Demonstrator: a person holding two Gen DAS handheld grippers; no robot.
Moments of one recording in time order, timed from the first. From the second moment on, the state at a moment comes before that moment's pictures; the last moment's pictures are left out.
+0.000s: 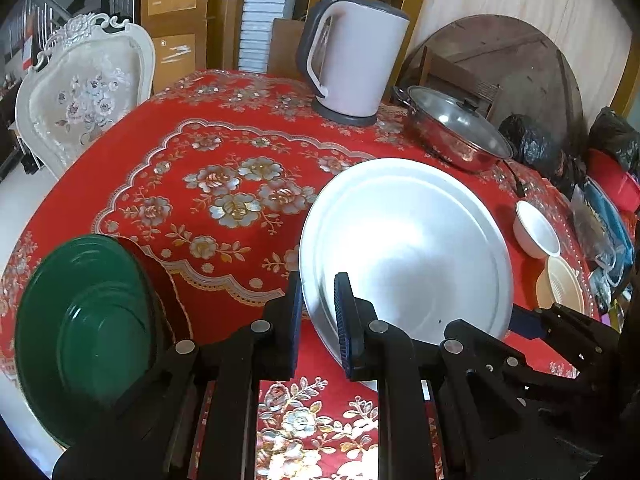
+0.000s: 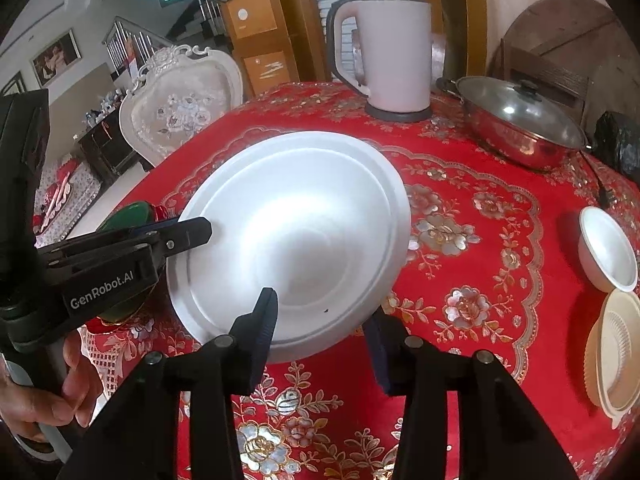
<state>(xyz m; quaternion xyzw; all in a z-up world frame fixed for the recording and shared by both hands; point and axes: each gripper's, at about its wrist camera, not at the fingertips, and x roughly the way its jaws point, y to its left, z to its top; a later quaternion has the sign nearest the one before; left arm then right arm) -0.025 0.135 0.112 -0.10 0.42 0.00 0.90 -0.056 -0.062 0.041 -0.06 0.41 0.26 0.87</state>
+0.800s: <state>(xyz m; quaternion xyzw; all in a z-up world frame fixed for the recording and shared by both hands) -0.088 0.220 0.146 -0.14 0.38 0.07 0.91 -0.078 0.022 0.071 -0.11 0.38 0.34 0.85</state>
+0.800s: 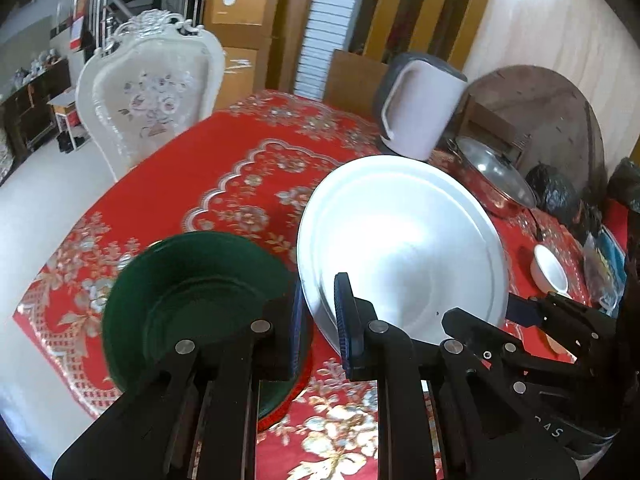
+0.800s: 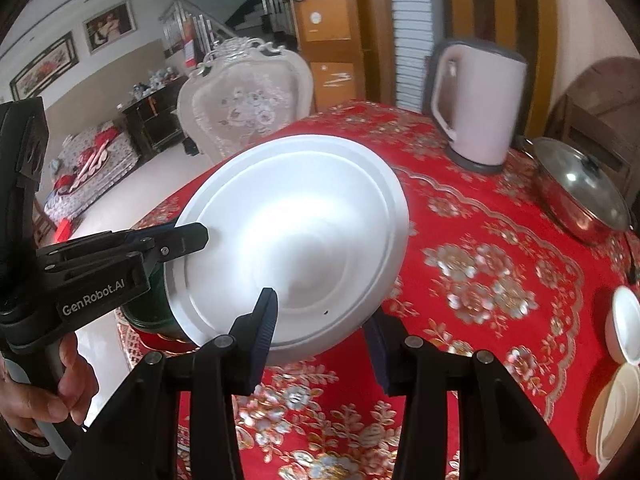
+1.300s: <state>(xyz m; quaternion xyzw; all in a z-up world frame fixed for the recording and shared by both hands) -0.143 0.279 0.142 -0.18 0.37 0.13 0.90 -0.095 0.092 0.064 -0.16 0.38 0.40 0.82</state>
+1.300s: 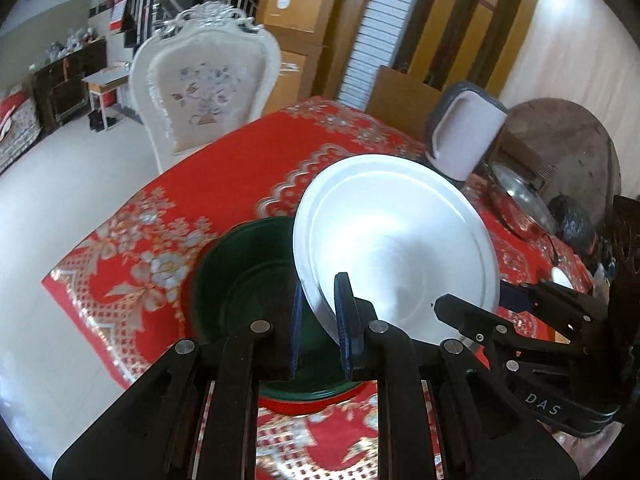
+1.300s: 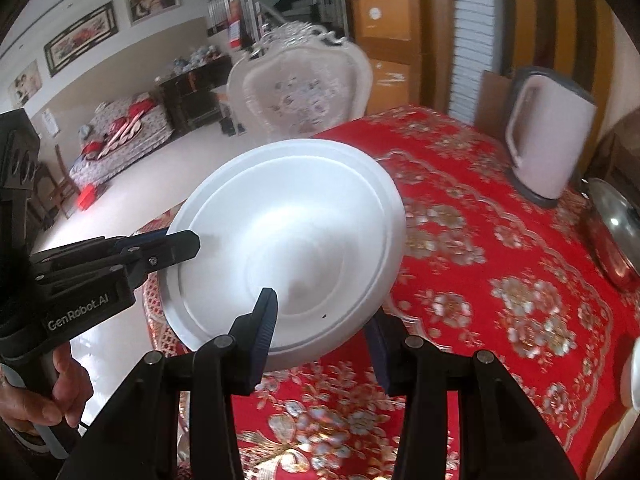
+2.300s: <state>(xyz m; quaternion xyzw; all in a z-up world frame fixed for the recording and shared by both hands) -0.152 0.320 0.083 -0.22 0.41 0.16 0.87 -0.105 0.145 0.030 -0.19 0.43 0.42 0.77</state>
